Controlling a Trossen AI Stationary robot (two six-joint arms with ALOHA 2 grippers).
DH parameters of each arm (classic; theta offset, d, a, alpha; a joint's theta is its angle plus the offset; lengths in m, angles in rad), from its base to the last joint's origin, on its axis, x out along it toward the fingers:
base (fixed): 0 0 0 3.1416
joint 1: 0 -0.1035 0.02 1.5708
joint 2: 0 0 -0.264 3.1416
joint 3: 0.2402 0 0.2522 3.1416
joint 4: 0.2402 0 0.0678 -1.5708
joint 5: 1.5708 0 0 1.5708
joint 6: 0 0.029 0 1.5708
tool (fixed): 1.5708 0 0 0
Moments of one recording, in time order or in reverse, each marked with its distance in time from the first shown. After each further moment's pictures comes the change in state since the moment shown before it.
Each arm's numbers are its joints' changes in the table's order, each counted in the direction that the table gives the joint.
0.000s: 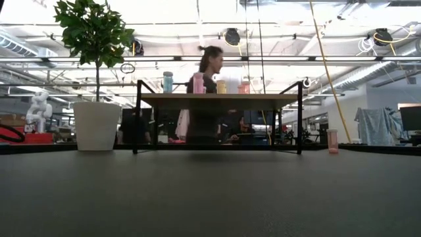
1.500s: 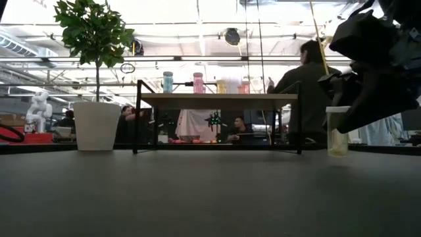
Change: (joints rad) left arm -0.041 0.000 0.000 -0.008 -0.019 0.061; right arm 0.734 0.000 0.002 -0.110 -0.031 -0.486
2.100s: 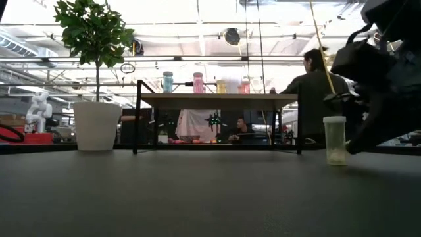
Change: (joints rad) left arm -0.001 0.000 0.000 0.023 0.001 0.044; right arm 0.045 0.000 -0.092 -0.049 -0.026 0.054
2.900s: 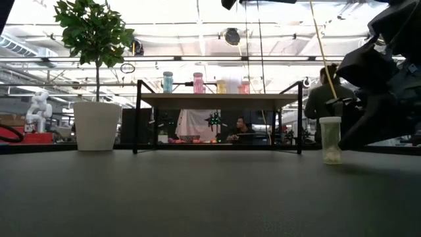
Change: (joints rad) left arm -0.086 0.000 0.000 0.049 -0.045 0.060; right arm 0.043 0.000 -0.176 -0.376 -0.019 -0.070
